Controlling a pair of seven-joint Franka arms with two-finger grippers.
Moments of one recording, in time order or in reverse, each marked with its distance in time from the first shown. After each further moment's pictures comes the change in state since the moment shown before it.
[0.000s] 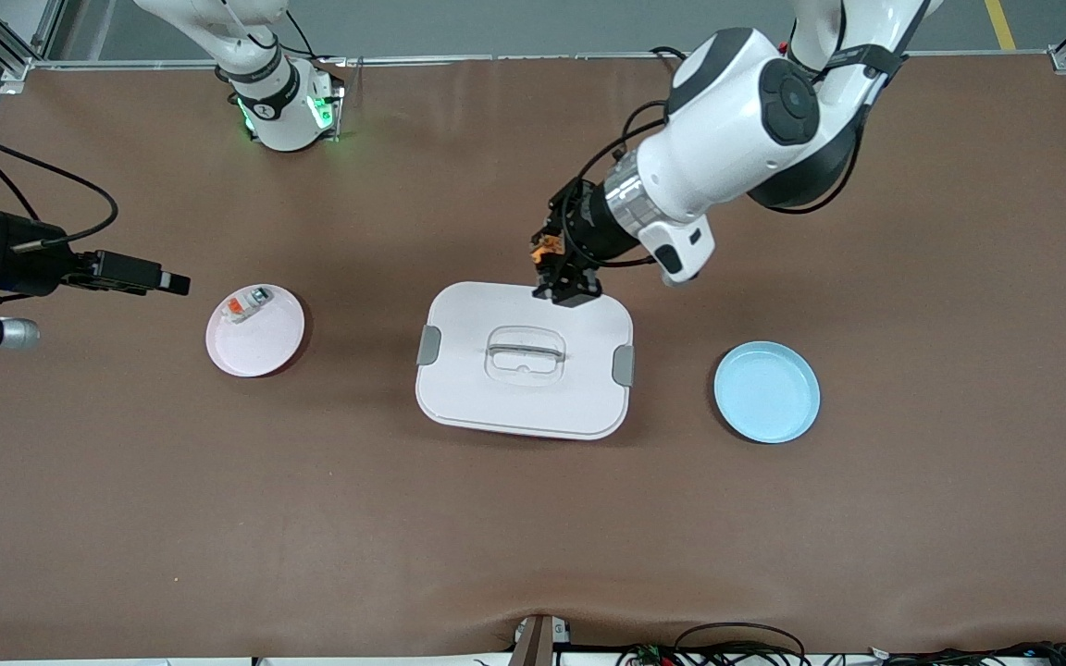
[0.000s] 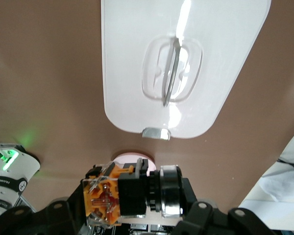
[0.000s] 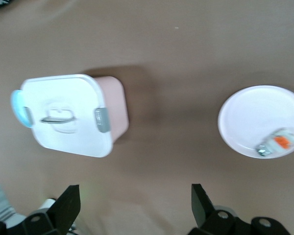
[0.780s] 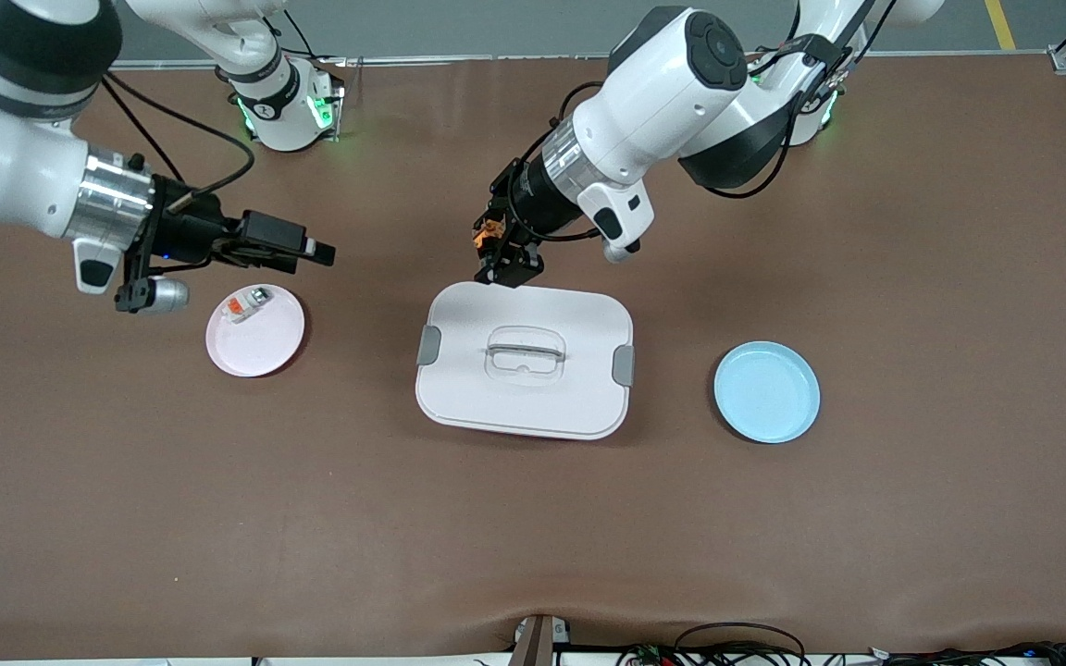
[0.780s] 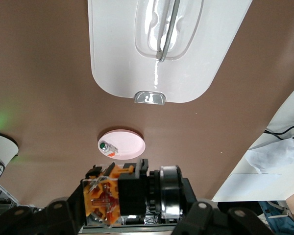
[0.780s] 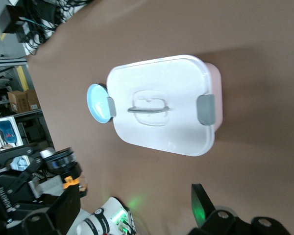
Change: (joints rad) left arm -0.096 0.028 0.004 0.015 0.050 0.160 -0.085; right arm 0.257 -0.121 0.022 -0.165 0.238 0.282 0.138
